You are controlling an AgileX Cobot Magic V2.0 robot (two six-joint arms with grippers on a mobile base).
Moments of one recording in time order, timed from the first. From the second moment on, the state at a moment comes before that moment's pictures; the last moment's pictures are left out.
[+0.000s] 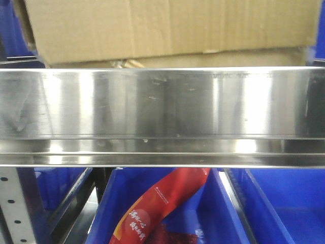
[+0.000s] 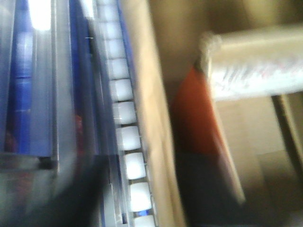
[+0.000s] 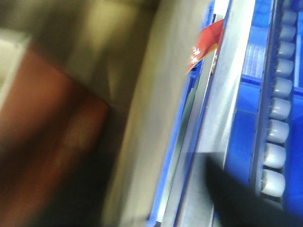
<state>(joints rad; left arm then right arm) -0.34 1.61 -1.85 0.12 1.23 -0.22 0.25 1.54 -1.75 0.16 1.17 -0.08</state>
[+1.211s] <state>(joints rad) -0.34 0.43 -0.69 0.20 0.55 -0.21 0.25 0.49 -0.69 0.16 0.50 -0.11</state>
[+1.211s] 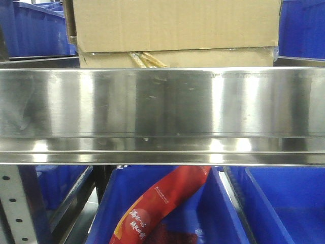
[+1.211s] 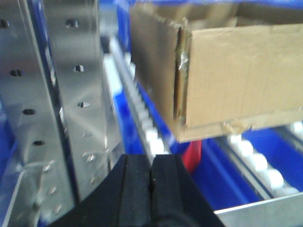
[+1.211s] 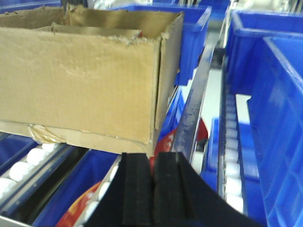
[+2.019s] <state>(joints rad) -0.34 0.34 -0.42 0.20 0.19 -0.21 0.25 0.44 -0.50 0.16 0.22 -0.12</state>
